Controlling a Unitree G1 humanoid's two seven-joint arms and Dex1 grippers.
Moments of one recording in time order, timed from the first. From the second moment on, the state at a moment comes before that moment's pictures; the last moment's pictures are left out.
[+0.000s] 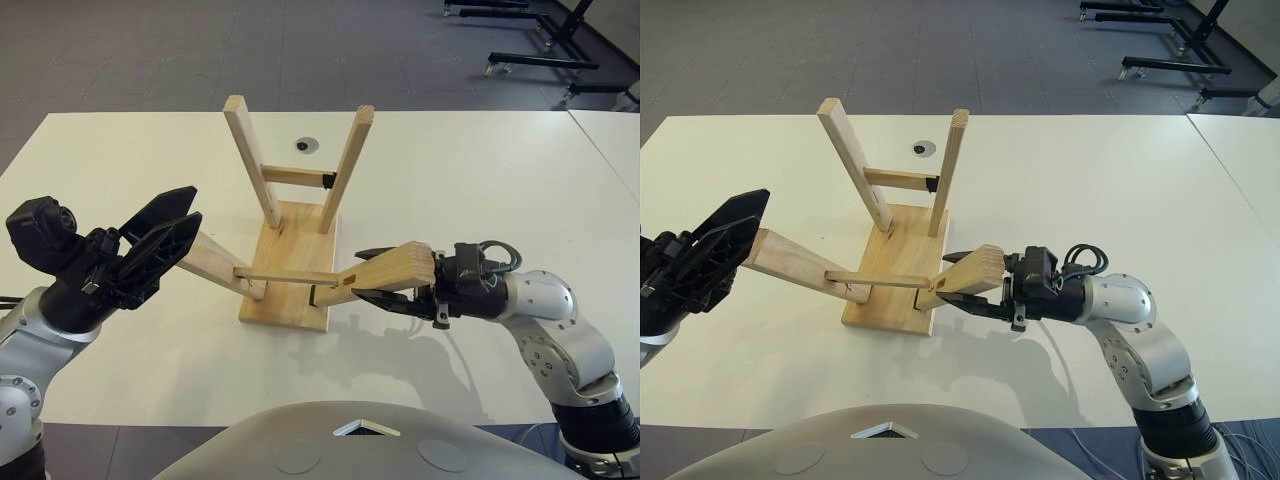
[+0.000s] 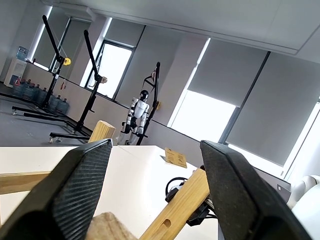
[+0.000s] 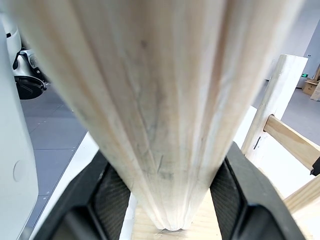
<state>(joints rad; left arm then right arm) 0.34 0.62 0.52 -0.68 -1.51 0.61 -0.70 0.12 -0.62 0.07 -0.56 0.63 0.20 1.05</state>
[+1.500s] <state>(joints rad) 0.29 0.57 0.37 -0.68 -1.37 0.54 -0.70 -0.06 -0.67 0.15 -0.59 0.60 0.34 1.01</state>
